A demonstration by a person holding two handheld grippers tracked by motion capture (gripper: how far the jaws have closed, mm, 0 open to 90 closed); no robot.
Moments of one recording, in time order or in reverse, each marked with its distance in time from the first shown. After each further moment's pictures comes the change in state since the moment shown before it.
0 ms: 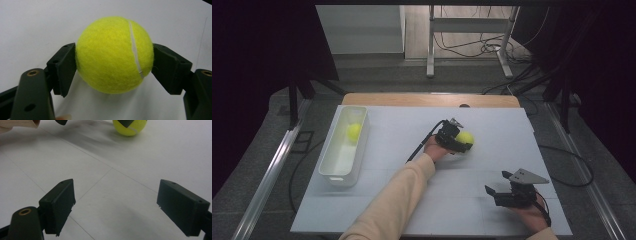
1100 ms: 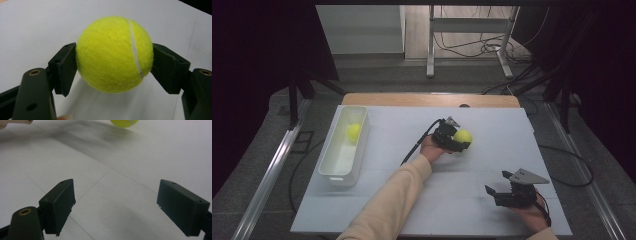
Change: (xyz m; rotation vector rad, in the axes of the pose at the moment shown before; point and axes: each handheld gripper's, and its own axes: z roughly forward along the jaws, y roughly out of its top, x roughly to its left) left arm -0.003 -0.002 -0.021 -0.047 0.006 0.023; right arm 0.000 0.000 0.000 -0.004 -0.003 -0.005
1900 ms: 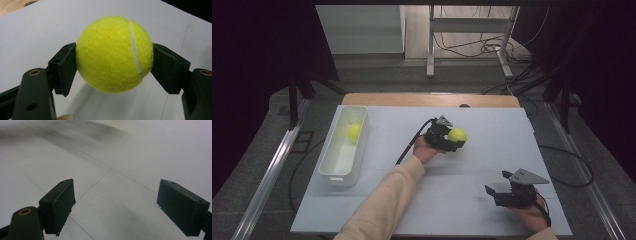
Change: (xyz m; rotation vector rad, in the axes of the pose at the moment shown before) left arm 0.002 -0.008 -0.028 -0.046 0.013 -0.003; right arm 0.001 0.000 0.000 0.002 -0.003 -0.001
